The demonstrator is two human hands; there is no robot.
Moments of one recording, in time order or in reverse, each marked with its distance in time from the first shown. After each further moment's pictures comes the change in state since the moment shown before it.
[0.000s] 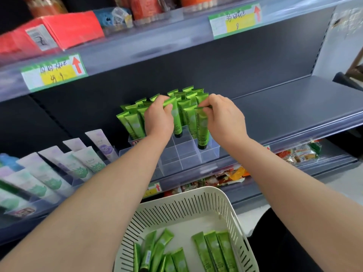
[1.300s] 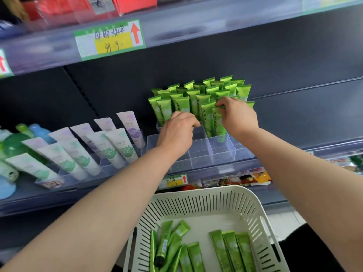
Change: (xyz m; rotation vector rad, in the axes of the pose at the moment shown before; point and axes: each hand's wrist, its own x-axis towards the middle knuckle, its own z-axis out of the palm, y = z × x) left_hand -0.020 -0.087 -0.032 0.292 -0.280 0.393; right_hand 0.035 -0.005 0.091 -0.194 -0.216 -0.028
